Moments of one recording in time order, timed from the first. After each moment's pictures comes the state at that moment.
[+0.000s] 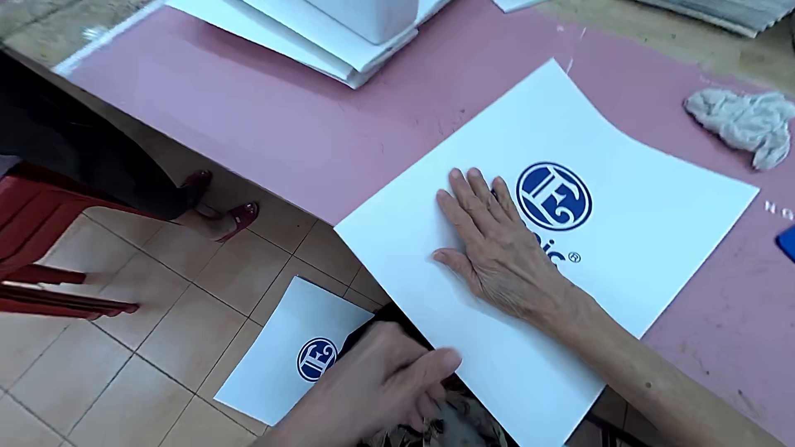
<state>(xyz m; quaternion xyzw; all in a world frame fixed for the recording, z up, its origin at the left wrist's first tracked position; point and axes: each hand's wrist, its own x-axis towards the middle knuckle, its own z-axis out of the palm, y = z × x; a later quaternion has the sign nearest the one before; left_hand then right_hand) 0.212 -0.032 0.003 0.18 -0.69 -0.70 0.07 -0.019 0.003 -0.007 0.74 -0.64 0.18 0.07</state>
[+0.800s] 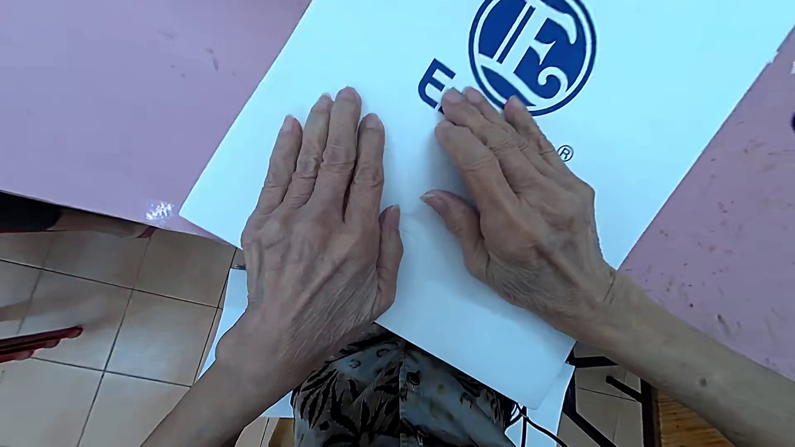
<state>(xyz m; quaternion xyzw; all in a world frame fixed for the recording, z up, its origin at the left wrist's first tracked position) 0.125 -0.084 -0.005 0.18 -0.97 -0.09 0.16 -0.030 0.037 0.009 0.66 -0.72 0.19 0.08</state>
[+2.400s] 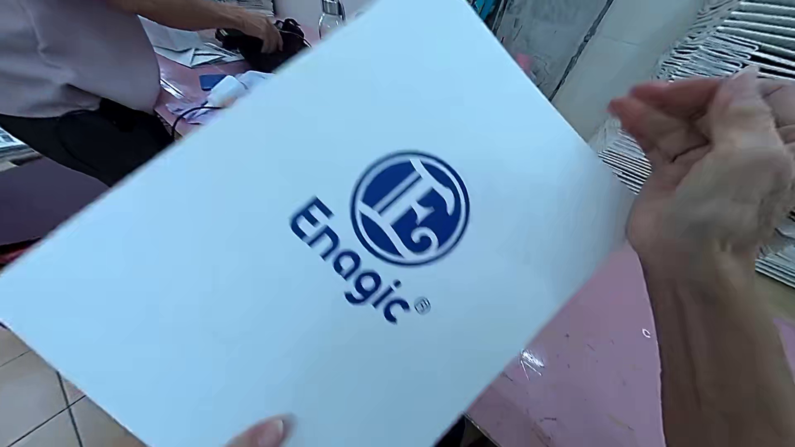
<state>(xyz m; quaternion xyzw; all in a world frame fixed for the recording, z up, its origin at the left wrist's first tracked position) 0.283 -0.063 0.027 0.23 -0.50 -0.63 0.54 -0.074 -0.113 0.190 0.50 -0.51 0.70 -0.01</state>
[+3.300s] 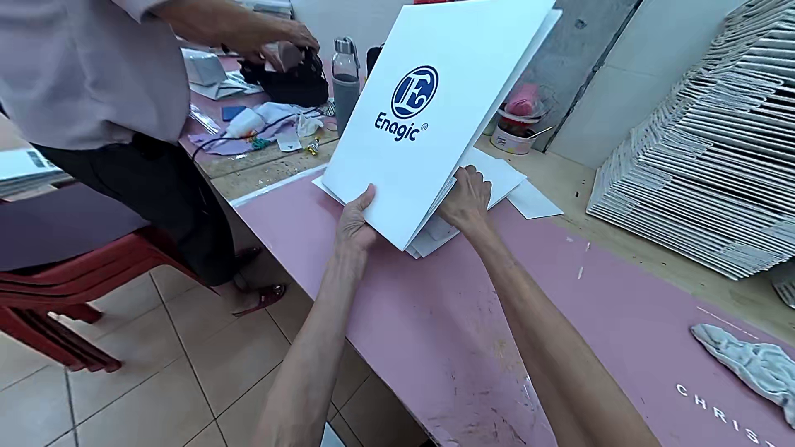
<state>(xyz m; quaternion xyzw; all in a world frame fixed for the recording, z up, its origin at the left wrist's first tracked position) 0.108 -0.327 0.053 0.23 -0.19 -0.76 0.57 -0.043 -0.269 0.113 0.60 -0.74 0.30 0.01</state>
